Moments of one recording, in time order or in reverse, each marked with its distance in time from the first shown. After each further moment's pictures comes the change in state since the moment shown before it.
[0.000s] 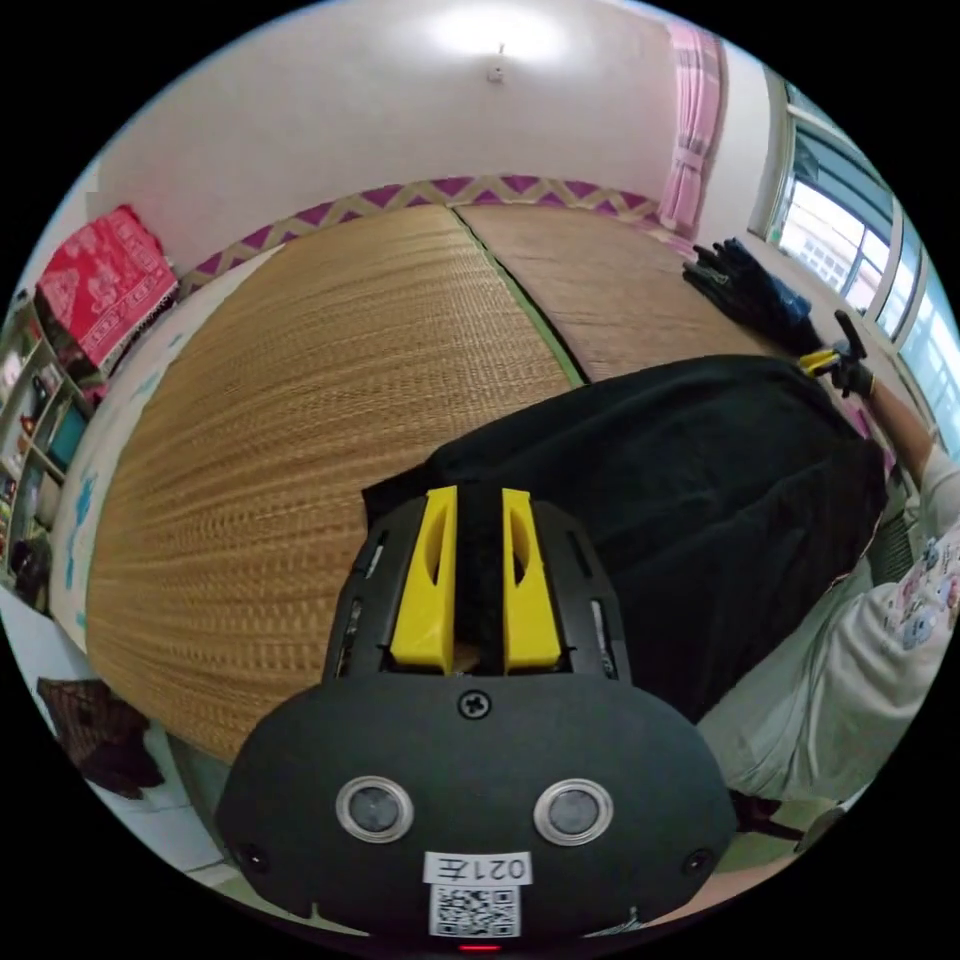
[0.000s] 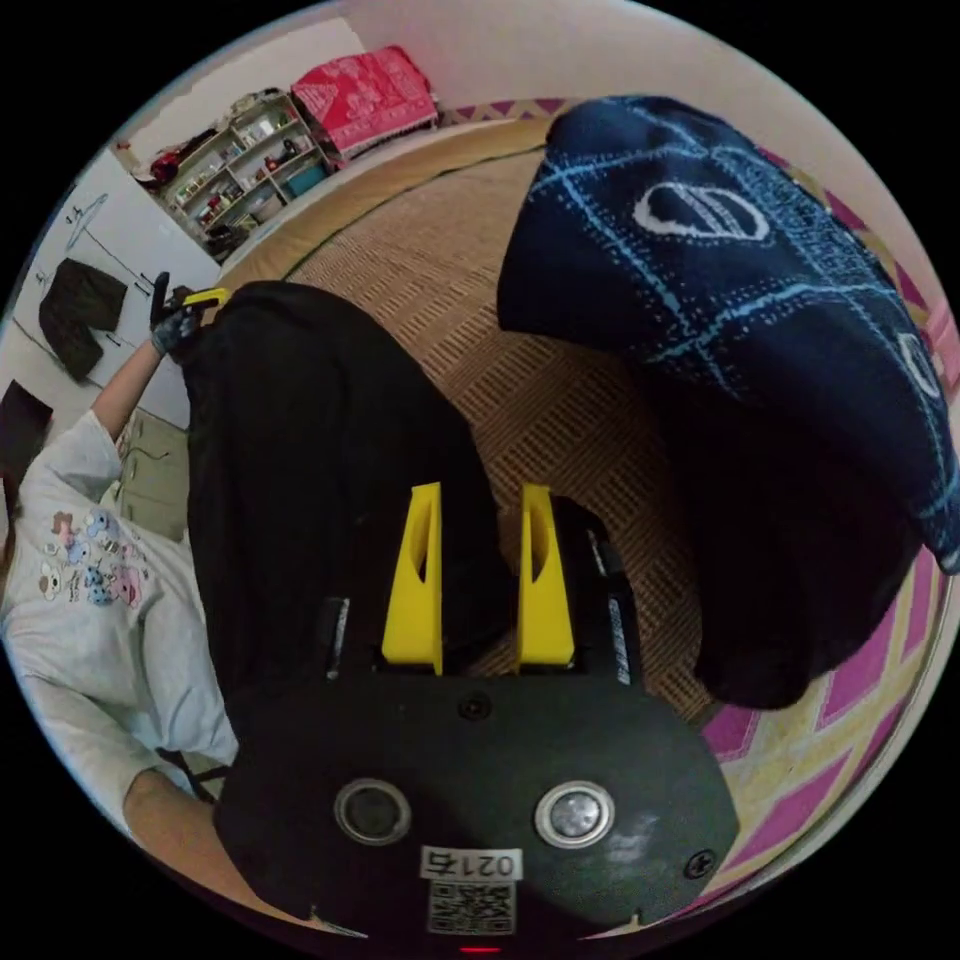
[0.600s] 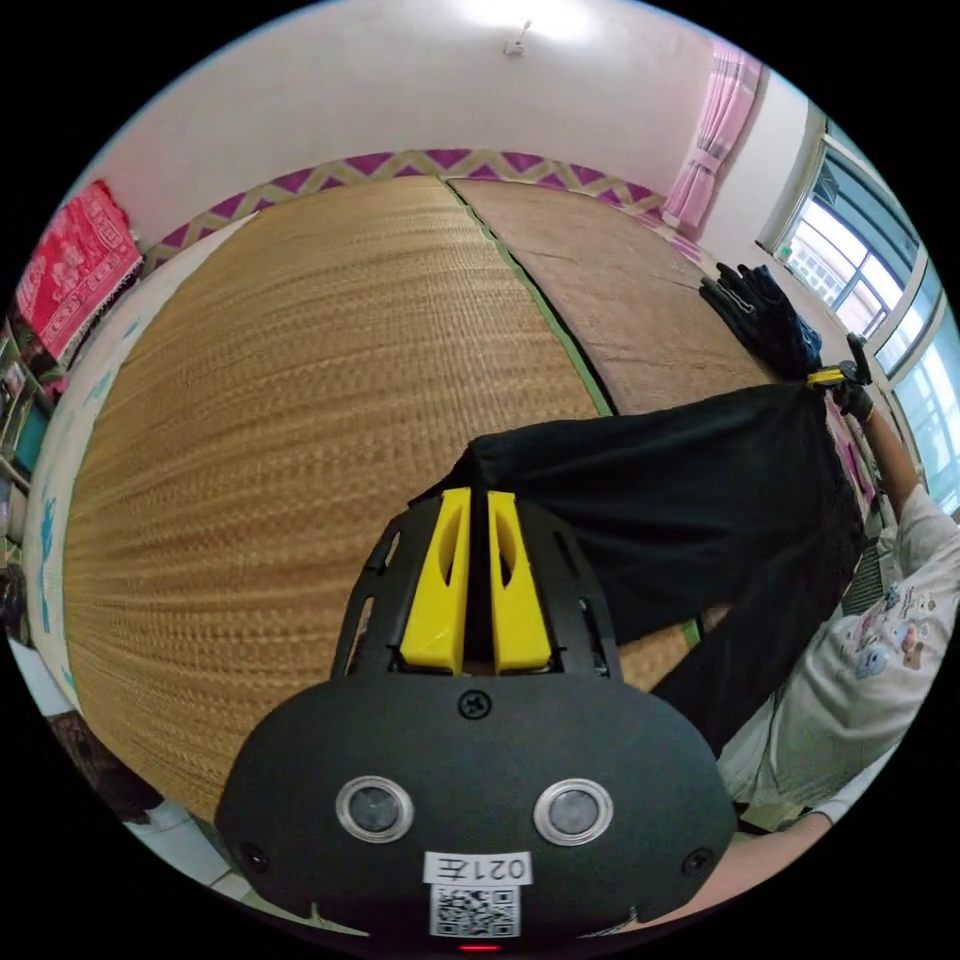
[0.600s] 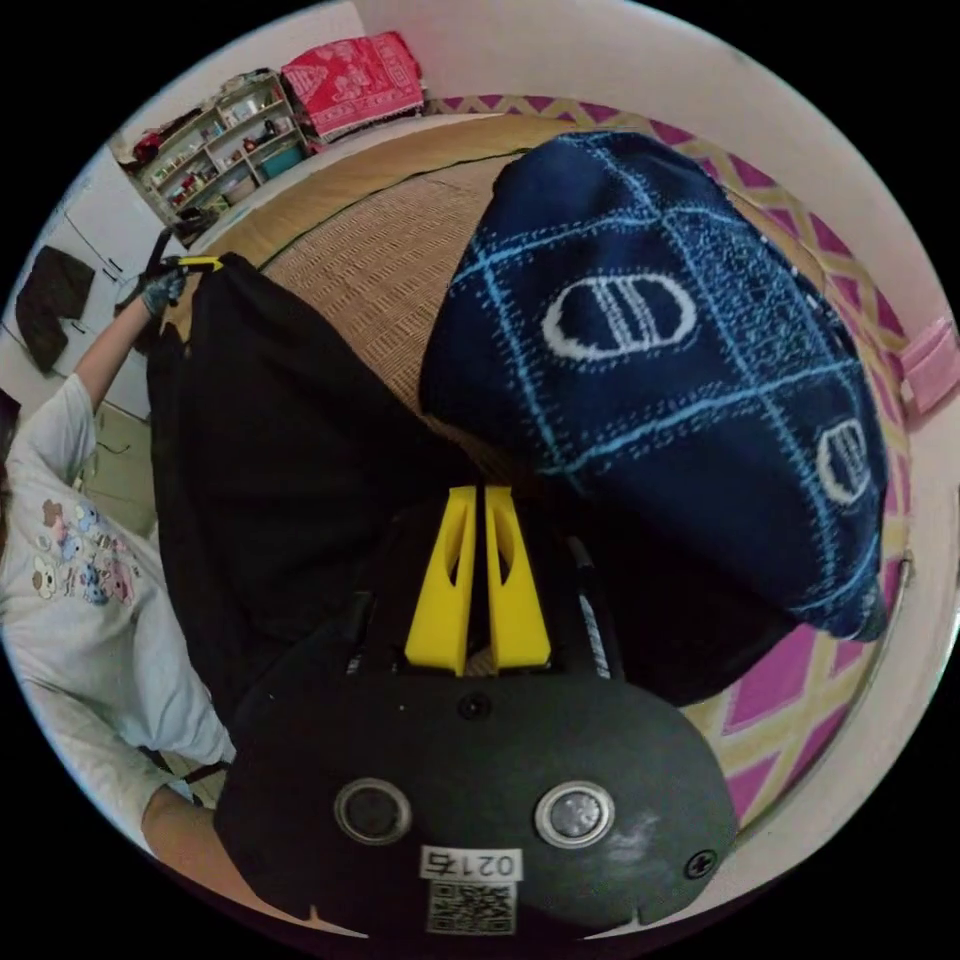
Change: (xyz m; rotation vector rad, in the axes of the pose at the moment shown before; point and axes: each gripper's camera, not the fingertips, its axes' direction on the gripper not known) left arm -0.019 -0.114 0.057 -0.047 0.105 -0.022; right arm -0.002 -0.055 -0.026 -0.034 0.194 -0.005
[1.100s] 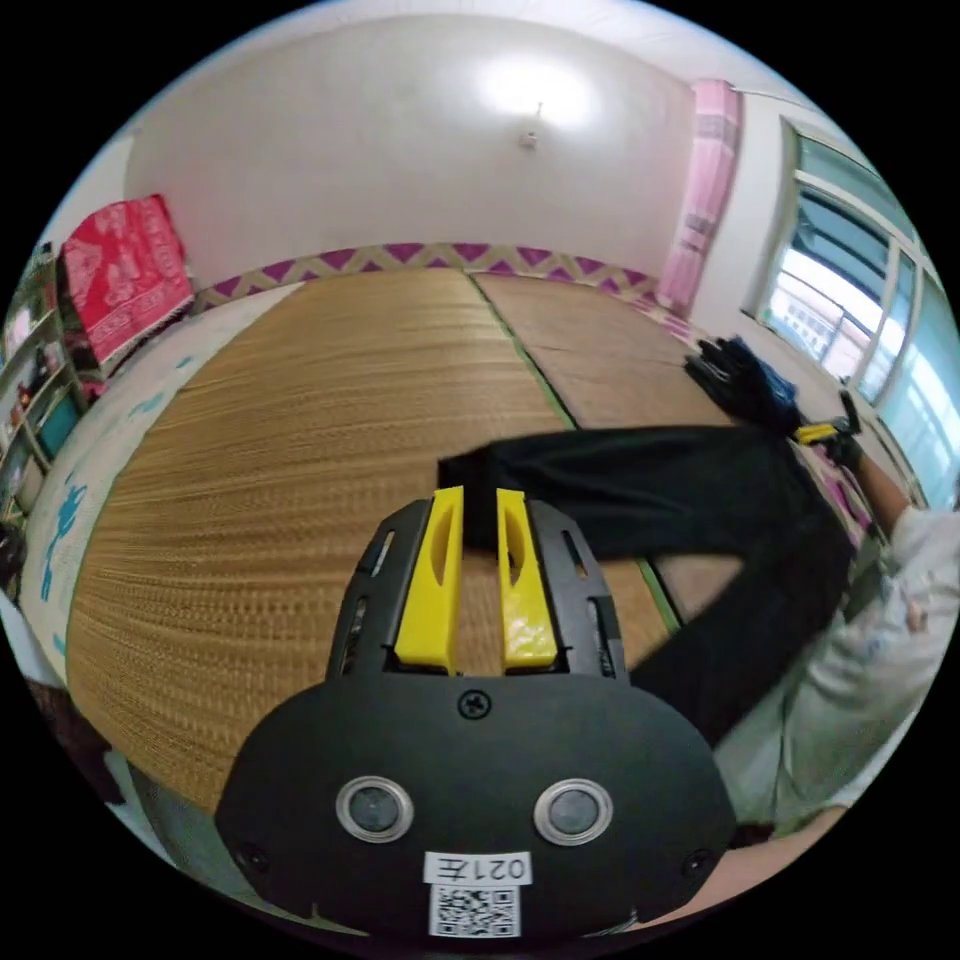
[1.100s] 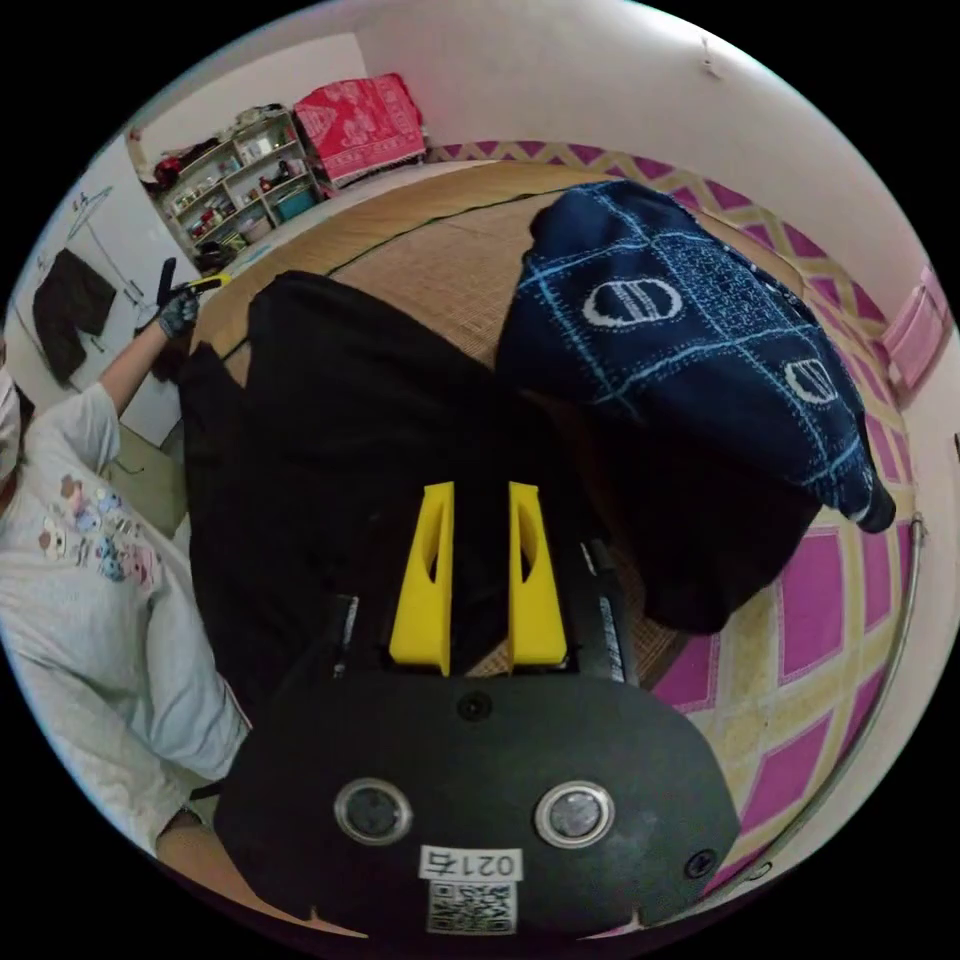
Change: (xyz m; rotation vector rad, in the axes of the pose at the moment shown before) left arm 0.011 0.082 -0.079 0.229 0.042 0.006; right arm -0.061 0.088 -0.028 0.163 -0.062 0.017
